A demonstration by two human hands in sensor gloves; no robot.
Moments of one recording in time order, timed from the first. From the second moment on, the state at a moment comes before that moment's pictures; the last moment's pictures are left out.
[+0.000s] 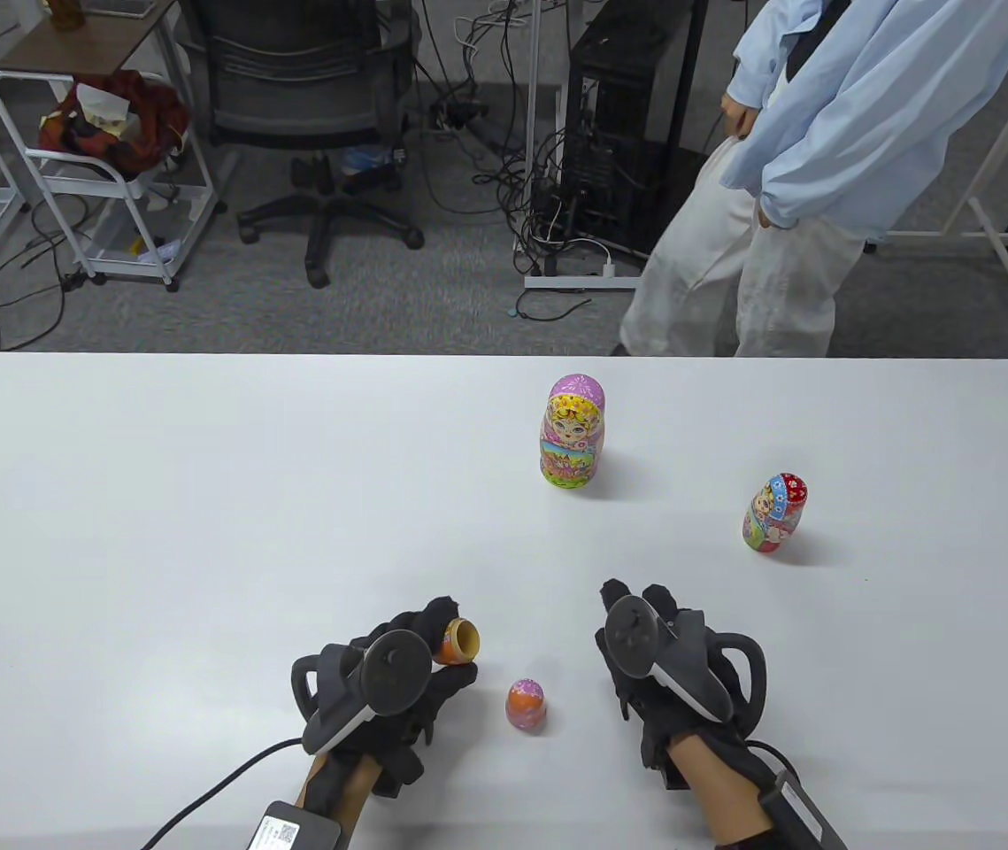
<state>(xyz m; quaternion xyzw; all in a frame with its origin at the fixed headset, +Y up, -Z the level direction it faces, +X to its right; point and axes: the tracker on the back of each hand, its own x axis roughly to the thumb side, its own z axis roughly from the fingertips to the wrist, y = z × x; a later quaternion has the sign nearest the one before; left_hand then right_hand) -0.147 -0.728 -0.279 0.05 -0.11 0.13 0.98 0.133 -0.724 -0.298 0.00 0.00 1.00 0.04</state>
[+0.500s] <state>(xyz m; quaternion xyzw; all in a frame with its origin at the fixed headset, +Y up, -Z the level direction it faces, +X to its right) -0.143 -0.729 -0.277 0.04 -0.12 0.13 0.98 0.145 -0.751 -0.315 -0.06 0.02 1.00 0.00</state>
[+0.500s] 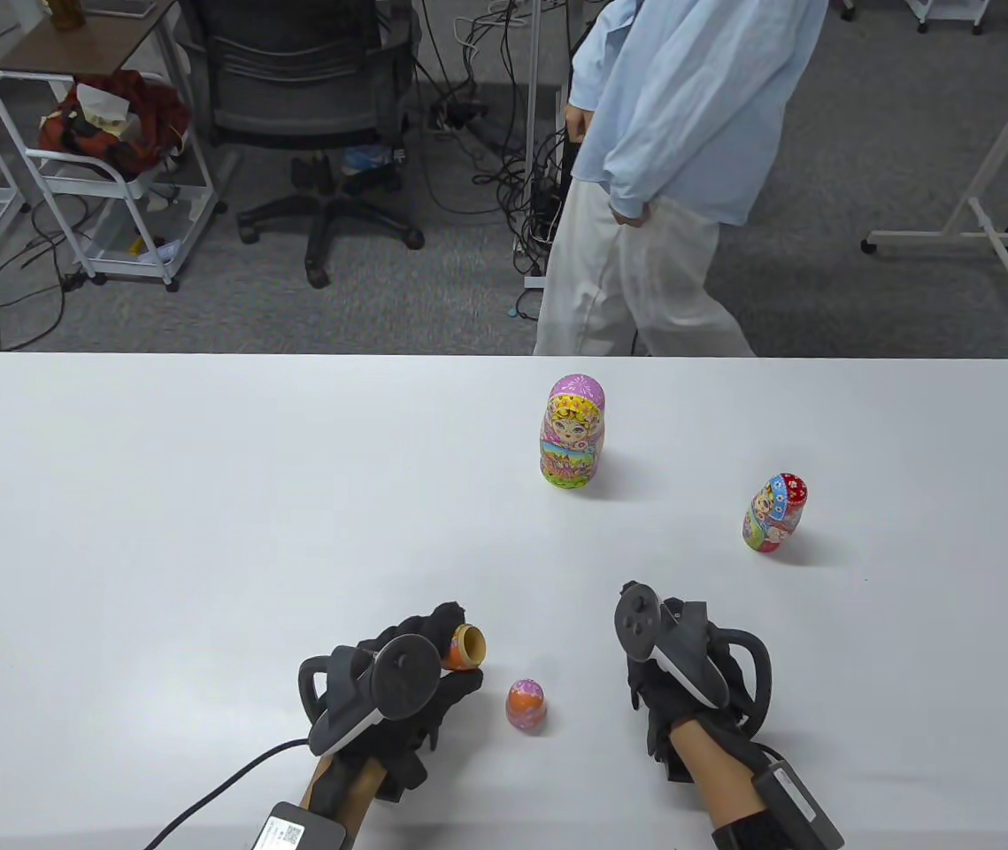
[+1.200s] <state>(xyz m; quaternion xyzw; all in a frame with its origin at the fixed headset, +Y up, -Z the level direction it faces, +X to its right) -0.137 -0.719 -0.268 0.11 -0.13 0.14 0.98 0.096 -0.693 -0.266 0.20 -0.14 0.92 0.29</state>
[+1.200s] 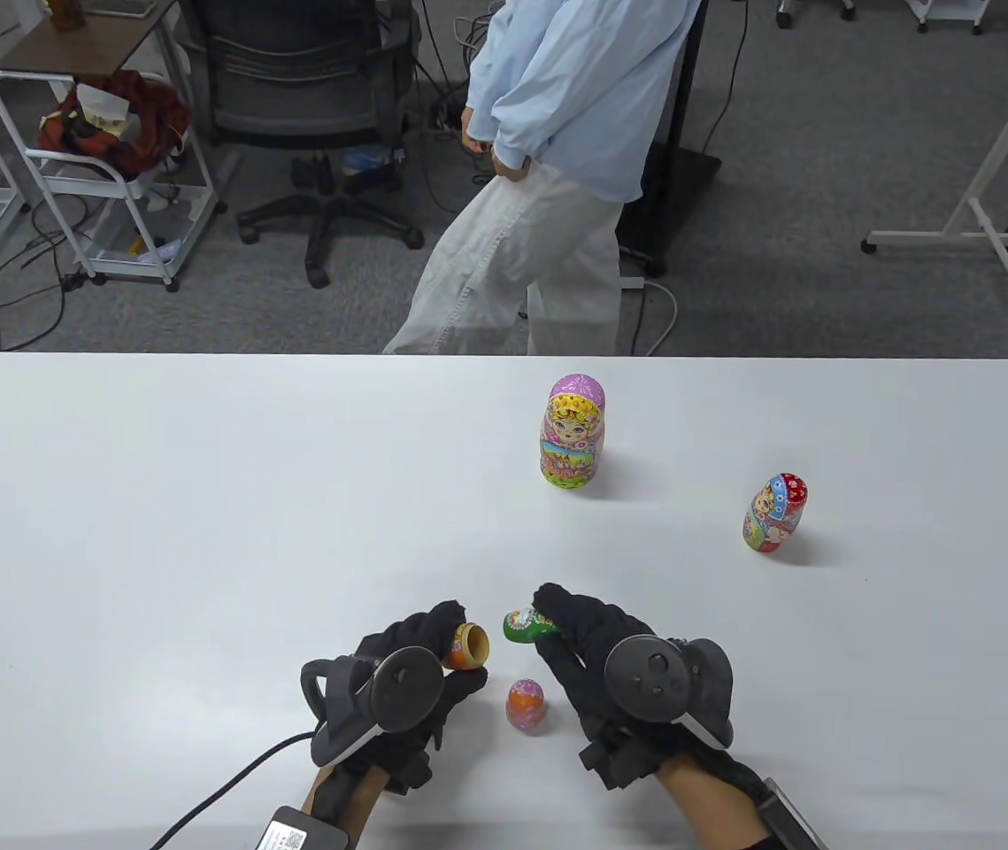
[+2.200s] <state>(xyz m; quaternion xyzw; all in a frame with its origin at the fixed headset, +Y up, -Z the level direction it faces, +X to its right) -0.150 -0.723 -0.272 0.12 -0.10 0.18 0.97 0.072 -0.742 -0.274 0.19 0.03 0.97 0.12</state>
